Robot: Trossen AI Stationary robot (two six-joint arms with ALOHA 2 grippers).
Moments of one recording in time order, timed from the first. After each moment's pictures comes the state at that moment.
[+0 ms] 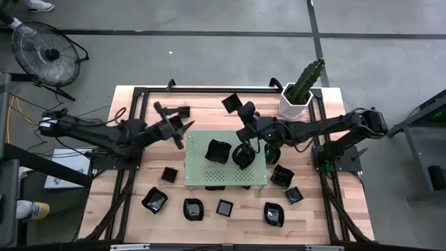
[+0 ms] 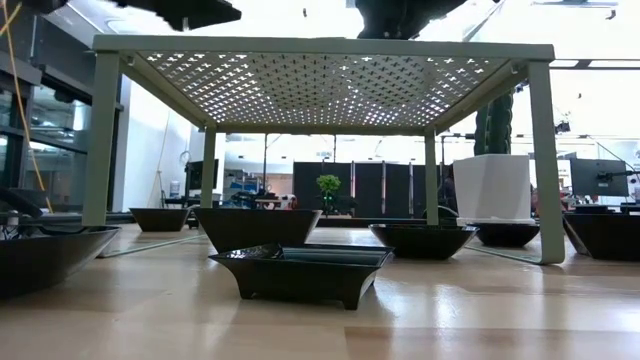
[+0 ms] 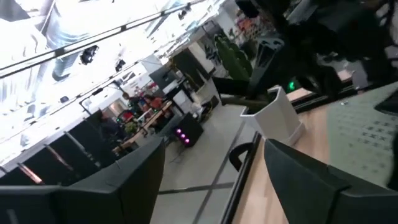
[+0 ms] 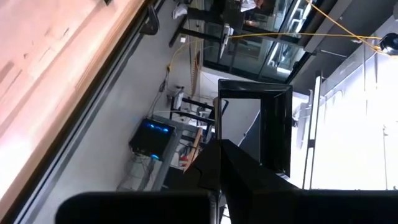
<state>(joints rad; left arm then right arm) -0.14 0.85 0.55 0.47 -0.68 0.74 0.03 1.47 1.01 0.21 0.83 -1.58</state>
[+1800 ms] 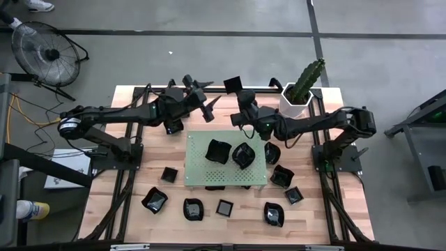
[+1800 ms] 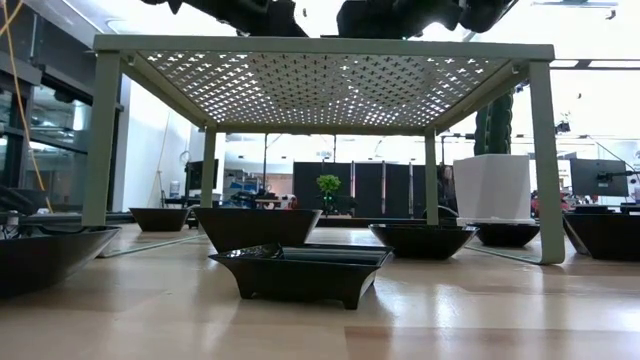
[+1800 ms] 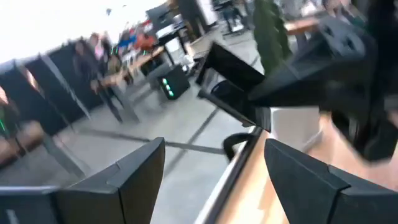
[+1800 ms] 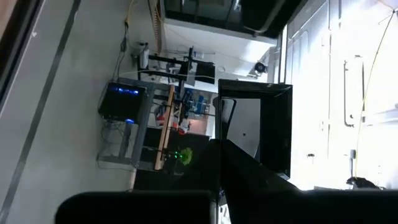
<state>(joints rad) 0.22 1.30 1.00 0.24 -0.41 0.42 -0.07 1.59 1.01 0.65 0.92 -1.75</state>
